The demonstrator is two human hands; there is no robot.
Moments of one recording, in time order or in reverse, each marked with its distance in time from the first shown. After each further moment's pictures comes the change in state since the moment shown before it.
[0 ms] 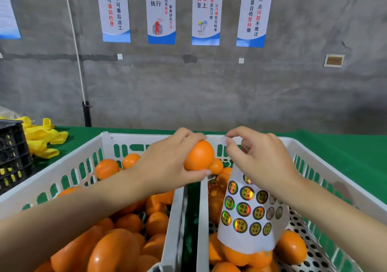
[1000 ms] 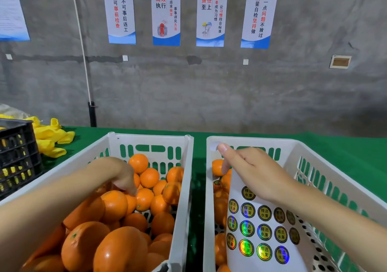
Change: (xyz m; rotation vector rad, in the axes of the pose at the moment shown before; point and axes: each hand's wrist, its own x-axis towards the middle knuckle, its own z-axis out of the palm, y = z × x) left_hand -0.020 -0.117 0.008 0.317 -1.199 -0.667; right_hand -0.008 0.004 0.013 0.244 -0.346 0.094
